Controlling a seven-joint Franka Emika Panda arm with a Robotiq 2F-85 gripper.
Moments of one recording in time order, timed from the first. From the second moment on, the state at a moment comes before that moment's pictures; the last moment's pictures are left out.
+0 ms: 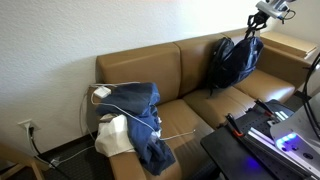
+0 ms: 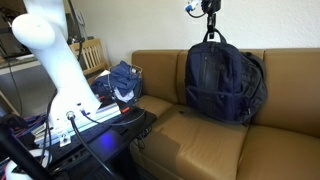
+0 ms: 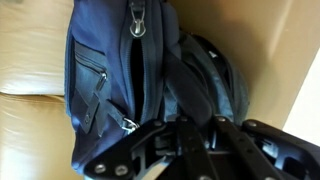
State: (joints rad) arm -0.44 0.34 -0.24 -1.84 0.45 2.31 0.31
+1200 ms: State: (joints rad) arm -0.33 -0.01 -0.35 -2.02 0.42 1.70 0.12
